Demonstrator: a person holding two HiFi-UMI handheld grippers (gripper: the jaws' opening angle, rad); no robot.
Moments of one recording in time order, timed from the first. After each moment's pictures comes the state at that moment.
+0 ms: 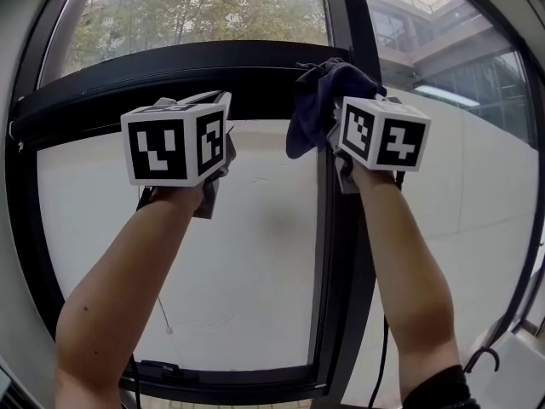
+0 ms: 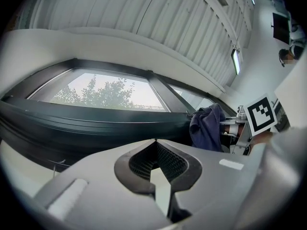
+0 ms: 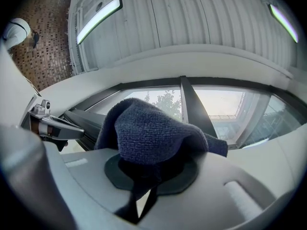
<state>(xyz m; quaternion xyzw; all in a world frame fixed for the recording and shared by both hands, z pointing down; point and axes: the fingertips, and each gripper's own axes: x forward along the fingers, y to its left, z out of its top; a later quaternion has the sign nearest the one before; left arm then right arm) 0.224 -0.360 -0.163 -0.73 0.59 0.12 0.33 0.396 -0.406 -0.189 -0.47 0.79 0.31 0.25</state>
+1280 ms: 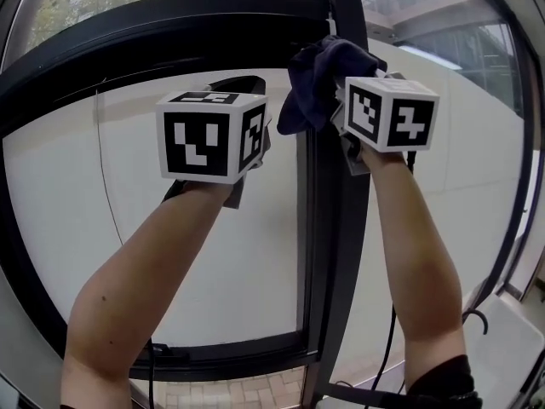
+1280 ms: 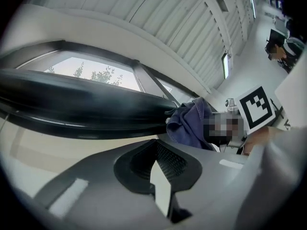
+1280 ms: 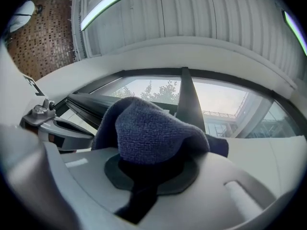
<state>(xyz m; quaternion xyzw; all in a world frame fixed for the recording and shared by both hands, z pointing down) 0.281 -0.411 -0.113 -0.79 0.52 0.09 0.31 0.395 -0.434 -0.146 -0.51 0.78 0.31 0.18</state>
